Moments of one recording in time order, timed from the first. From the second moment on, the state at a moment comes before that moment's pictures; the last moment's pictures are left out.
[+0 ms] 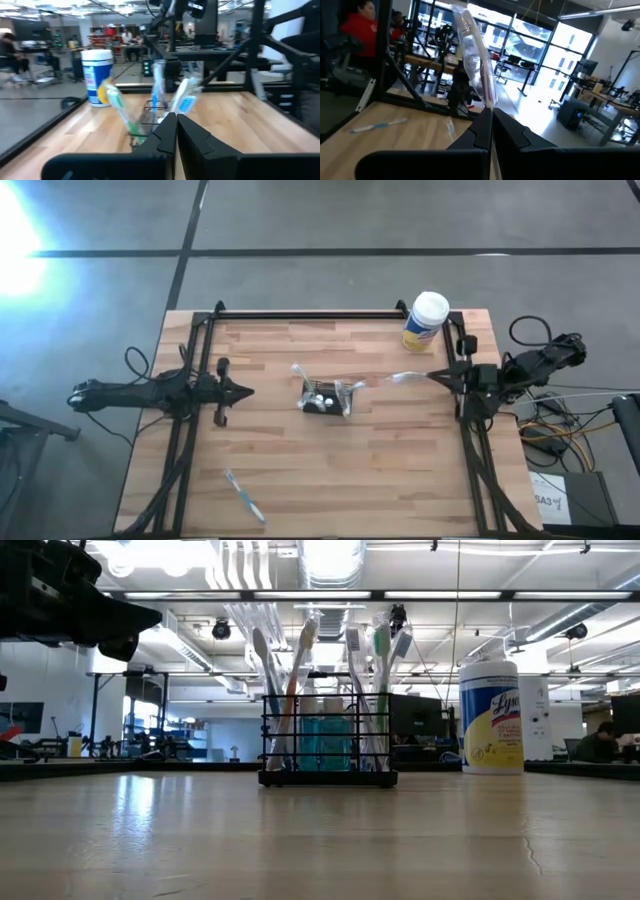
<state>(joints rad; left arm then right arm) -0.02 0.14 0.04 0.10 -0.05 0.03 0.51 0.43 0.69 -0.20 0.58 -0.28</state>
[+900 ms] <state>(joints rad) -0.02 0.15 0.03 0.10 -0.15 -0.01 0.50 0.00 0.28 0.00 0.39 -0.30</state>
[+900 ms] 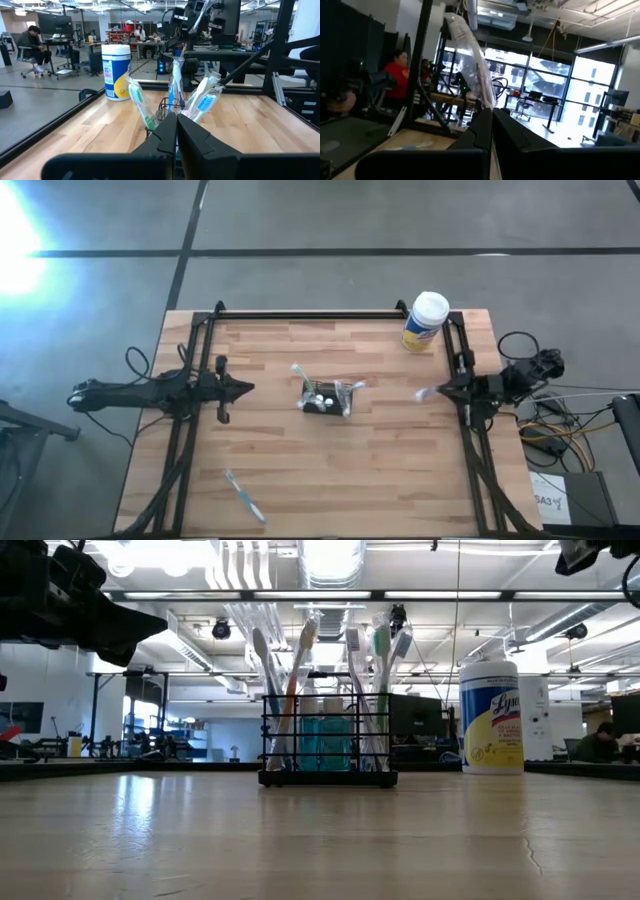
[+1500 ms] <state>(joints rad) -0.02 0.15 0.03 0.10 -0.15 0.04 0.32 0.01 0.04 0.22 0.32 -0.10</state>
